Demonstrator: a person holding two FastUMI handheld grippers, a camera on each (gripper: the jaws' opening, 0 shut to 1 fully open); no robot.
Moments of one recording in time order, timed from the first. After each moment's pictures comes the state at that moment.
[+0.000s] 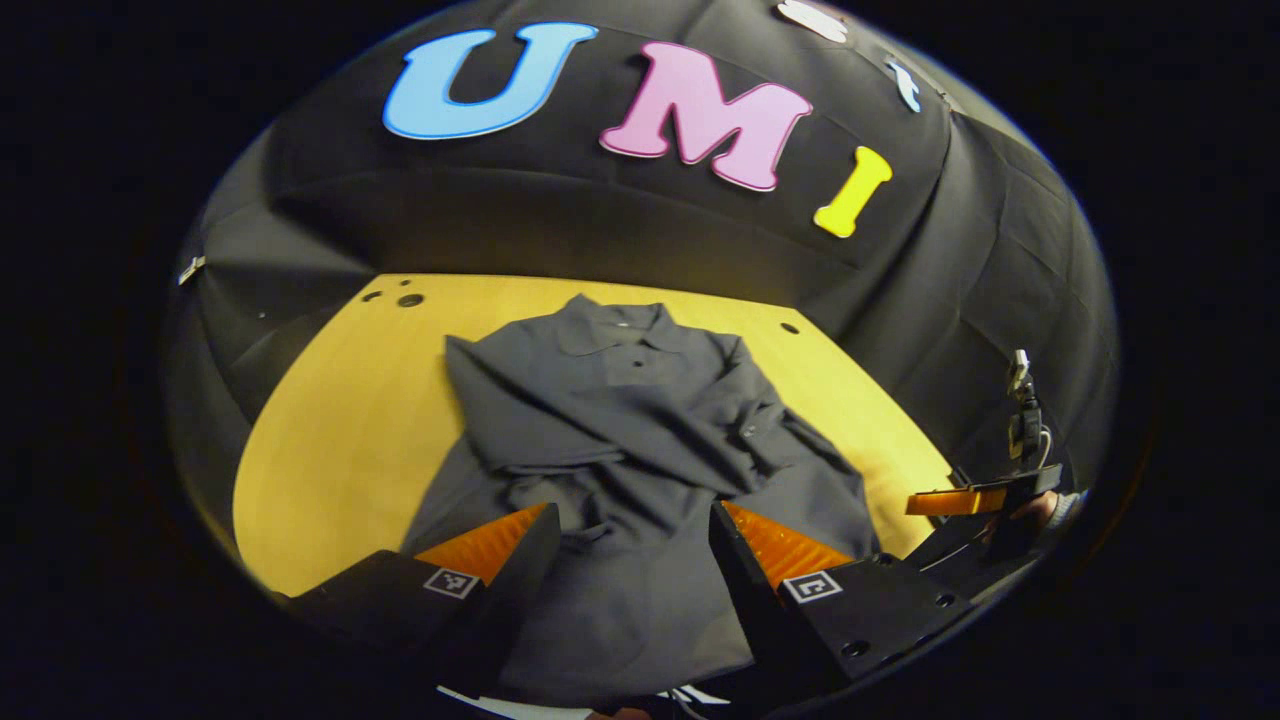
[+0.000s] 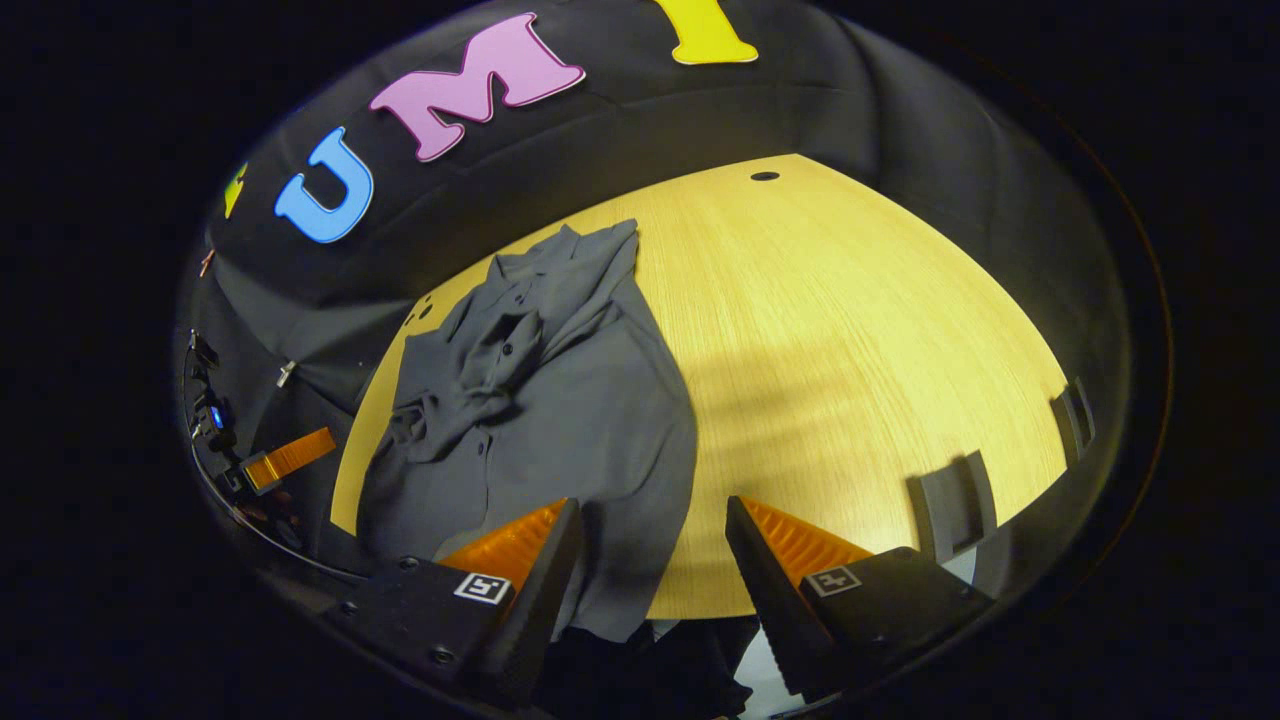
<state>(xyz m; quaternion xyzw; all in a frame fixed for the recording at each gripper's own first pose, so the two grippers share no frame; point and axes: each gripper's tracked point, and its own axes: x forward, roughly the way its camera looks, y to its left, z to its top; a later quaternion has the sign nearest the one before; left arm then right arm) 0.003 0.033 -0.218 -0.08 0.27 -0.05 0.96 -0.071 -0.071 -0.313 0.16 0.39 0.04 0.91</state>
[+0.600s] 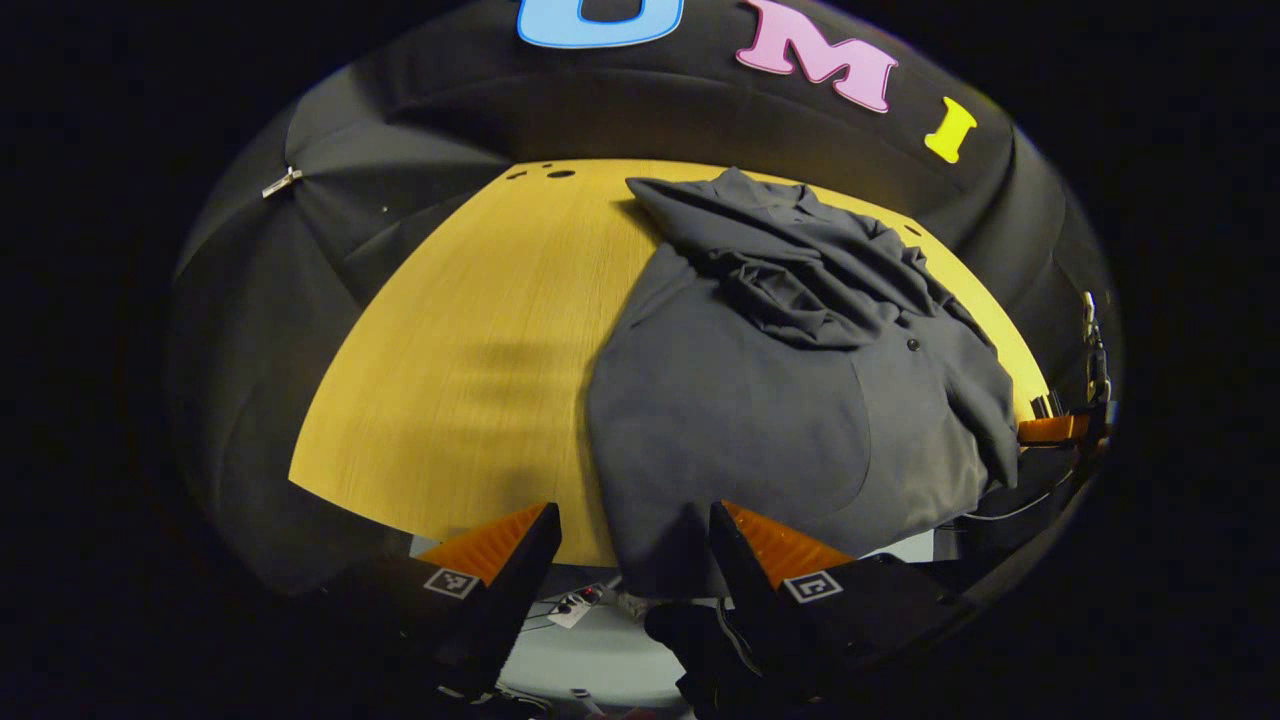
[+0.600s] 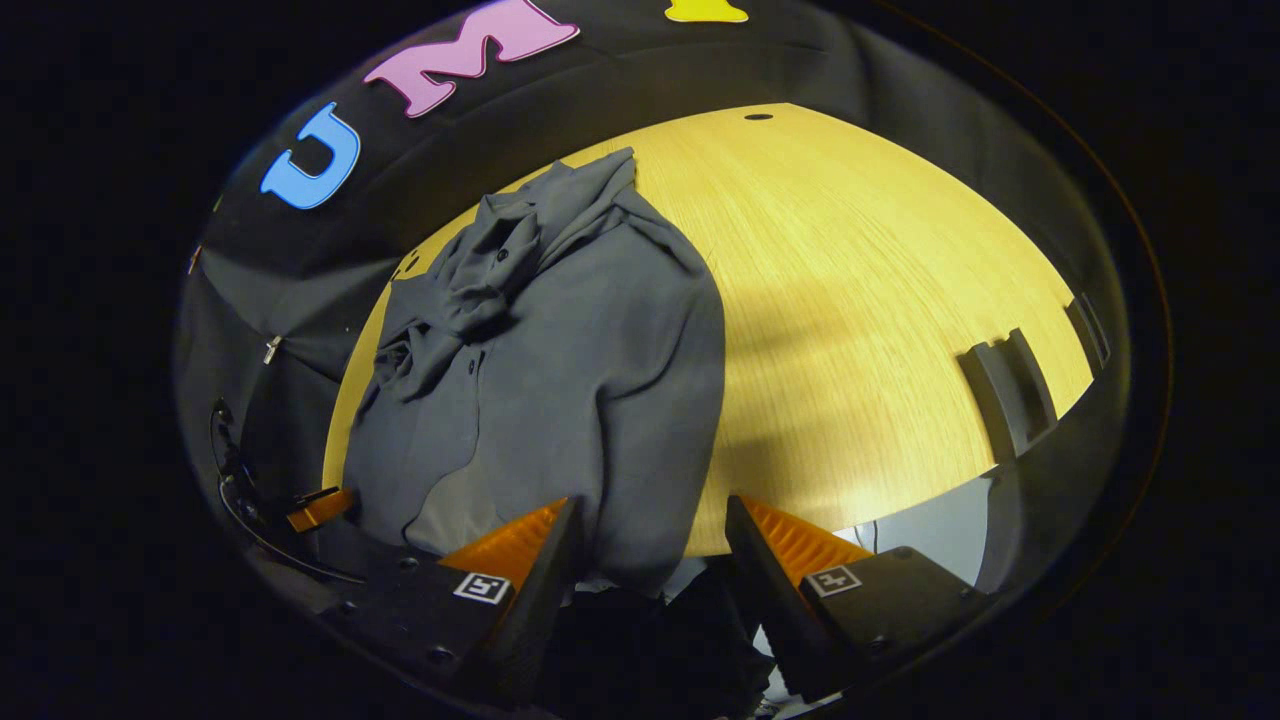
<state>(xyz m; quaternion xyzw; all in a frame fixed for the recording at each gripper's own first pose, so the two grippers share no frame) -0.101 0.129 -0.340 -0.07 0.41 0.06 0.91 -0.110 -0.030 -0.363 0.17 0.45 0.04 0.88</state>
